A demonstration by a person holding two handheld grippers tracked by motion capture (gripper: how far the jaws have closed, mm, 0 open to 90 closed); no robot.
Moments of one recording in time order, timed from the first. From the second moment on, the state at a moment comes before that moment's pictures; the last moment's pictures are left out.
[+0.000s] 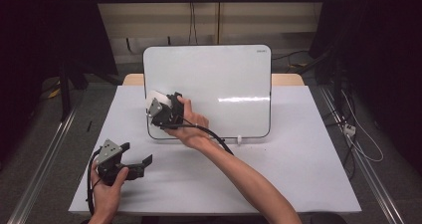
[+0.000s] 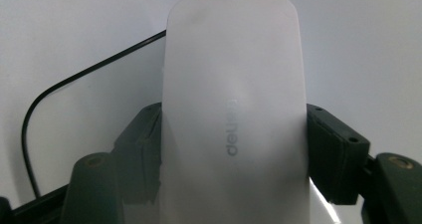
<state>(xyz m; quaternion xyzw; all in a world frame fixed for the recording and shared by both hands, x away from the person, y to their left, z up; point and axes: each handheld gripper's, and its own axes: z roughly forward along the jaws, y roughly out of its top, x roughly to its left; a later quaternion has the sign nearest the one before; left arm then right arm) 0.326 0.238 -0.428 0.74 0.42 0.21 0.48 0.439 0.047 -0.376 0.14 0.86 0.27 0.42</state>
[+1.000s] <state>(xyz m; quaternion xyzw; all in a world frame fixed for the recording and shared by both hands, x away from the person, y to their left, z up) 0.326 0.237 -0.429 0.74 0.42 0.21 0.48 0.408 0.044 -0.413 0.11 0.87 0.27 0.40</state>
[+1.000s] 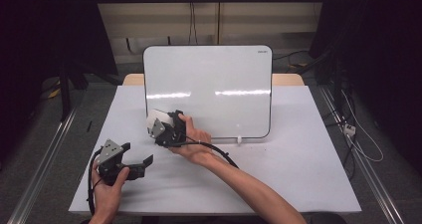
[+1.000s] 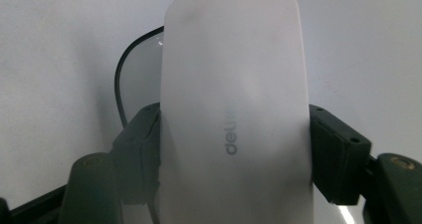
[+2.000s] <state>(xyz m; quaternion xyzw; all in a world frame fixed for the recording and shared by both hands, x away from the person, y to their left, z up) 0.326 0.239 -0.428 0.74 0.42 0.21 0.48 0.431 0.000 -0.379 0.19 0.84 0.30 0.40</state>
